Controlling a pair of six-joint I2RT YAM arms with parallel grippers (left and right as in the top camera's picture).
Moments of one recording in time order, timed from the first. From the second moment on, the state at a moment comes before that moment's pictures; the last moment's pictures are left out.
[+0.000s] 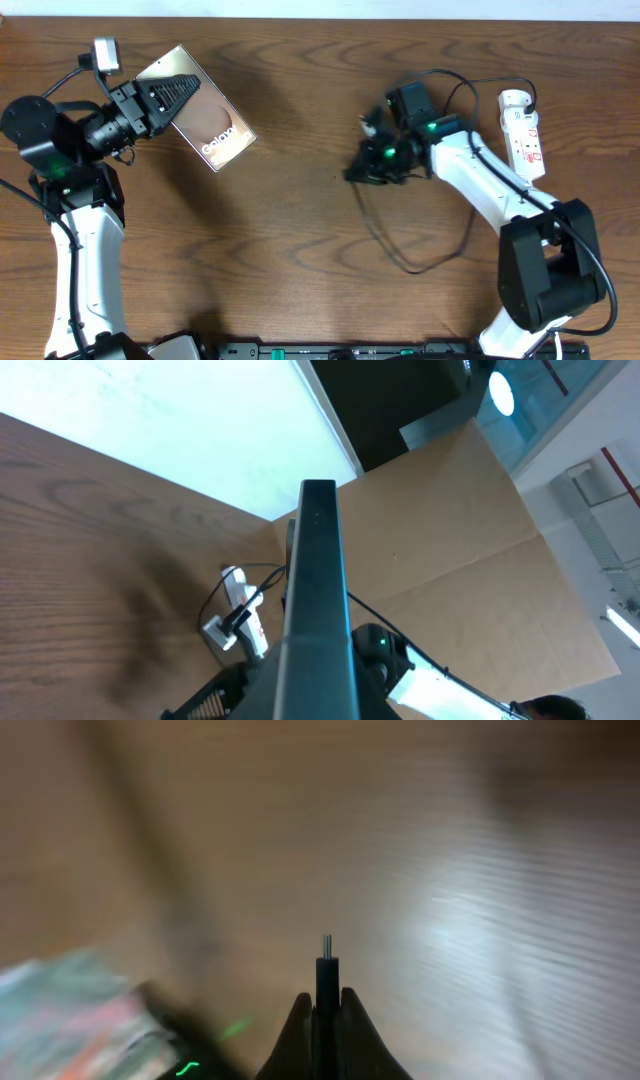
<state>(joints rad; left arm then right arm) 0.36 1.34 0.95 0.51 1.33 -1.20 0.36 1.84 1.28 -0.72 -0.58 0.44</state>
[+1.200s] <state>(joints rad) 0.36 1.34 0.95 0.51 1.34 -1.20 0.39 1.81 1.02 -0.88 -0.14 0.45</state>
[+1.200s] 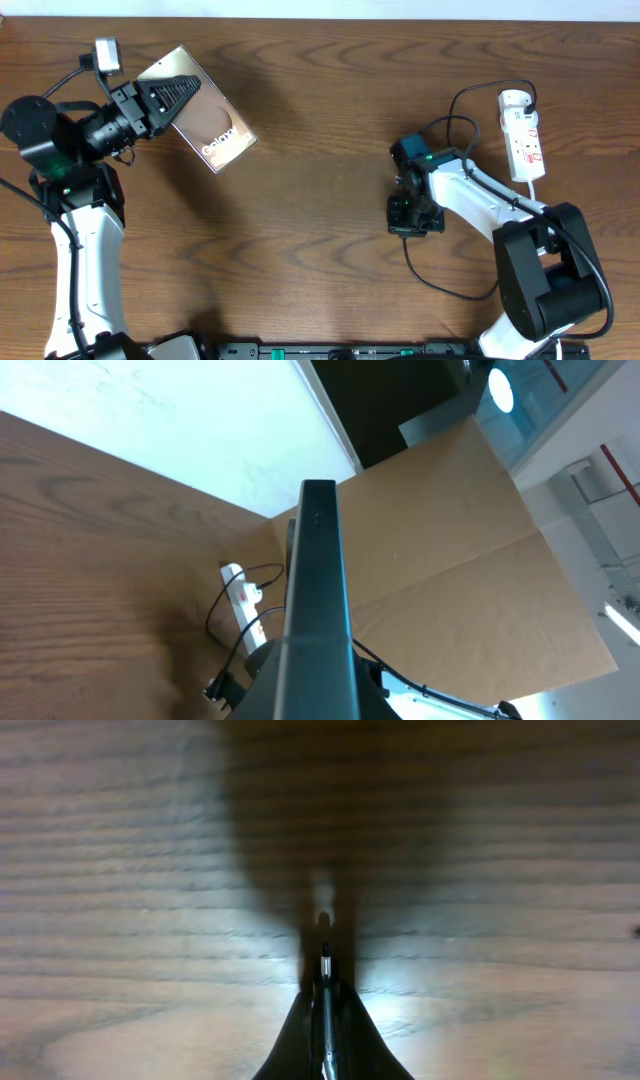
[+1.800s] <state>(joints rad) 0.36 1.34 0.95 0.51 1.35 -1.20 0.37 1.85 1.16 -0.84 -0.43 0.32</state>
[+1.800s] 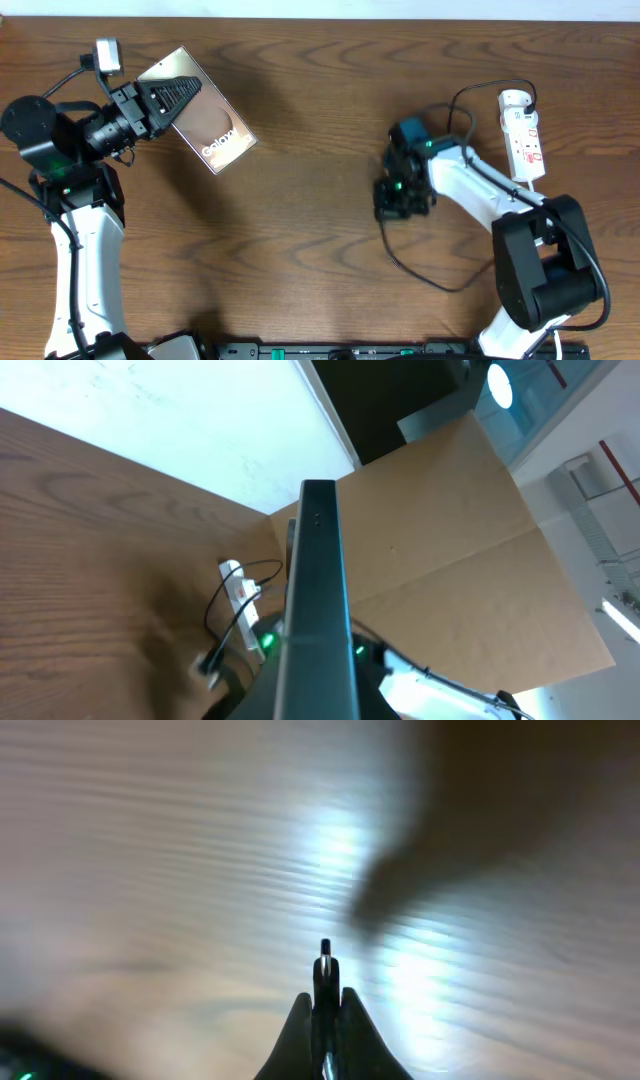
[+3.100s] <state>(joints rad) 0.30 1.34 0.95 0.51 1.42 -1.18 0.57 1.85 1.31 -0.16 -1.54 0.12</state>
